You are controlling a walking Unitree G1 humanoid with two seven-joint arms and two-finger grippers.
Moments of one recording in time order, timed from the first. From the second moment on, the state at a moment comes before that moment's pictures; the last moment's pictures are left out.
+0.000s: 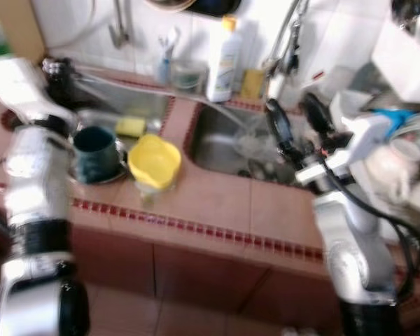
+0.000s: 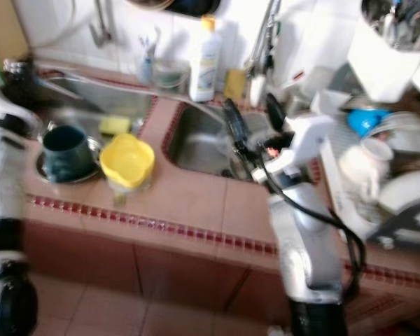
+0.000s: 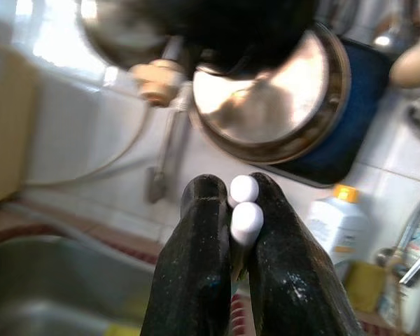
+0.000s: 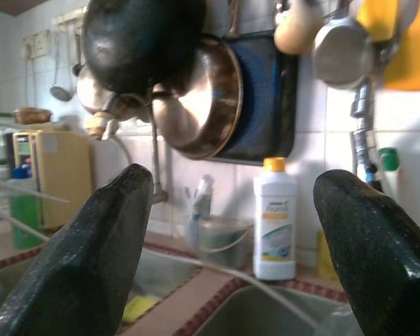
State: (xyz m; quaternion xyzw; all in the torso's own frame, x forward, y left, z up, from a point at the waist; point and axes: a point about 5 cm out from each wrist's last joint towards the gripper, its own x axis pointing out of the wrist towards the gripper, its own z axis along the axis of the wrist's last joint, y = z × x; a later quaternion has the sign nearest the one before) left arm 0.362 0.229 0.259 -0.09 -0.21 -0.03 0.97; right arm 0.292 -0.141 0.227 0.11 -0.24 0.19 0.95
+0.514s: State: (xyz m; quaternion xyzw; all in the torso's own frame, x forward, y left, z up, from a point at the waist) left arm 0.361 0.232 0.259 -0.08 -0.21 -0.03 0.97; right arm 0.291 -0.139 0.225 0.11 -0.23 0.20 0.95
